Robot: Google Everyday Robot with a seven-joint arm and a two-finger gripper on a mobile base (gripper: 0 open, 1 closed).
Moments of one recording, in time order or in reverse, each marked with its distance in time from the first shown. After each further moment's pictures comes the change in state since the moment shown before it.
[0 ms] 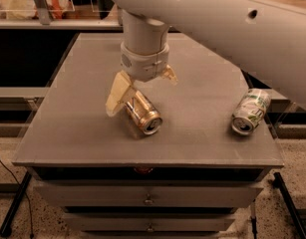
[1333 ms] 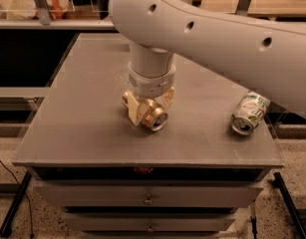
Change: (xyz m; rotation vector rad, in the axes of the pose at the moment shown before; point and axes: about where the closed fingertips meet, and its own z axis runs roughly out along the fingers) arm 0.021 -0.007 0.027 0.066 -0.042 0.077
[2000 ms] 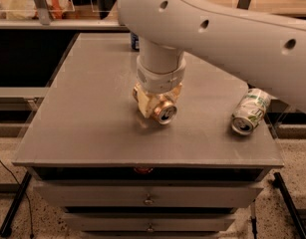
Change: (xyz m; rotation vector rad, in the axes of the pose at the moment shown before) arm 0.003 -0.023 -0.016 0.061 -0.057 0.020
